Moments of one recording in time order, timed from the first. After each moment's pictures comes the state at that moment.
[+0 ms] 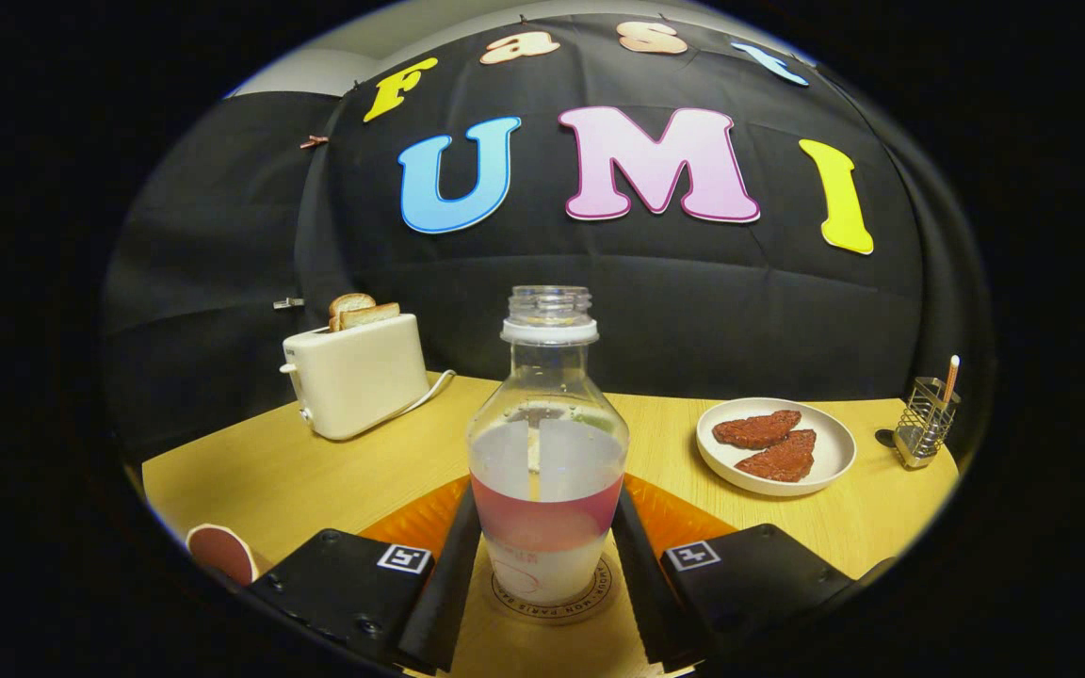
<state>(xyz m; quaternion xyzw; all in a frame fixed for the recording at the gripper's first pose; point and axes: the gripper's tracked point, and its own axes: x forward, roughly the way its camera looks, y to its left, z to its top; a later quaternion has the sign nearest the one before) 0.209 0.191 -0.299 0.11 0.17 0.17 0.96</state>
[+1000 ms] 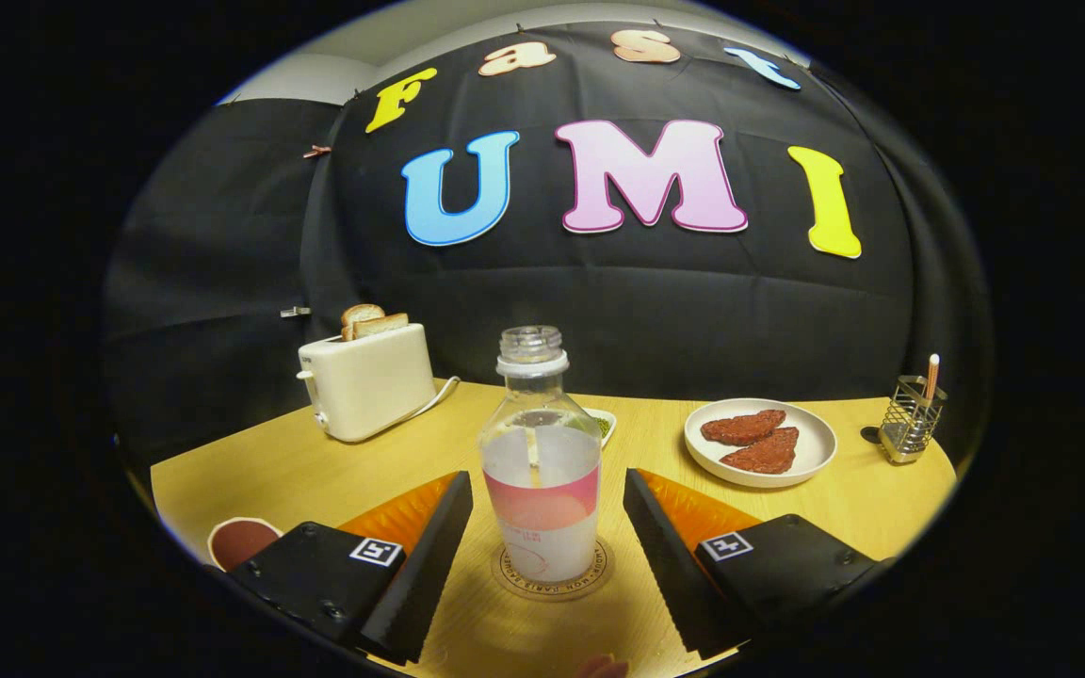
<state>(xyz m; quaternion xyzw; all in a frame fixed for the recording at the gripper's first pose) 0.175 0.177 -0.269 0.12 0.15 0.17 0.97</state>
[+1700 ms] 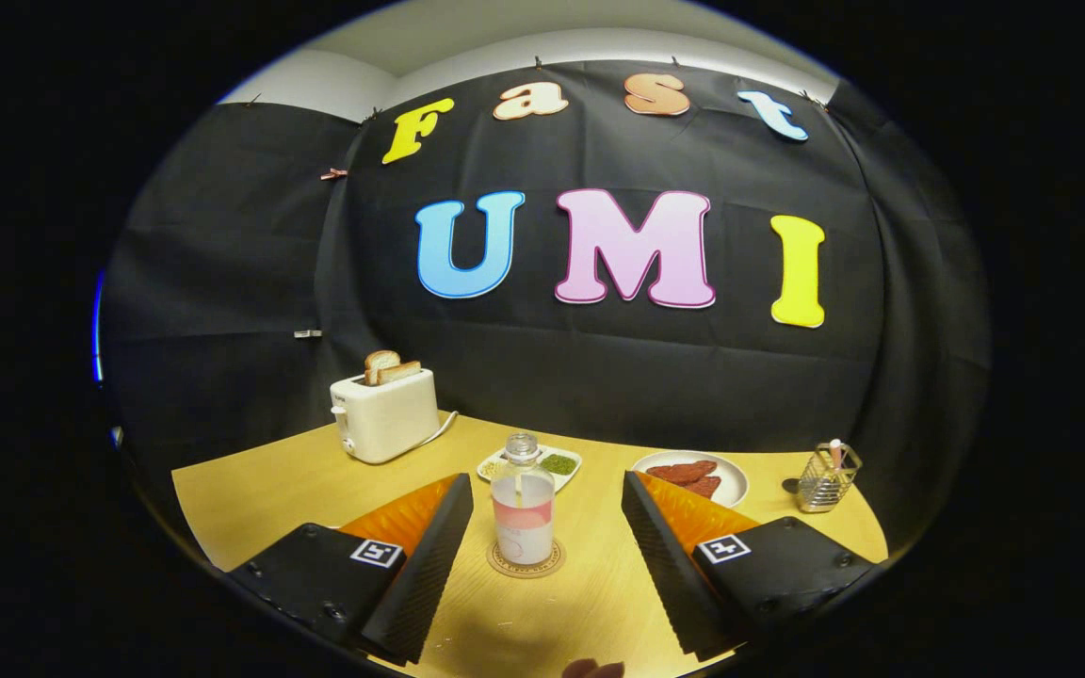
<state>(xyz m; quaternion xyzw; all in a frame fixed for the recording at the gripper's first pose) 0.109 0.105 -0.153 0.09 0.12 0.15 0.98</state>
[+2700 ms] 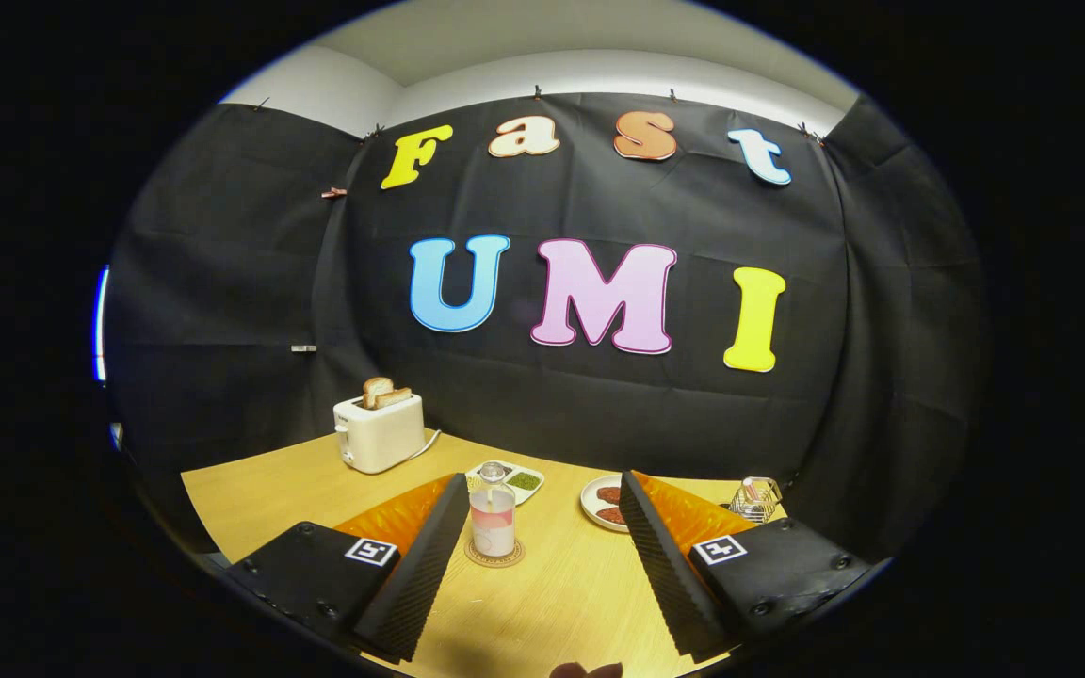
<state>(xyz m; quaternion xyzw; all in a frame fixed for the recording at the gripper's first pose) 0.052 0.044 -0.081 0.06 0.09 0.13 0.99</state>
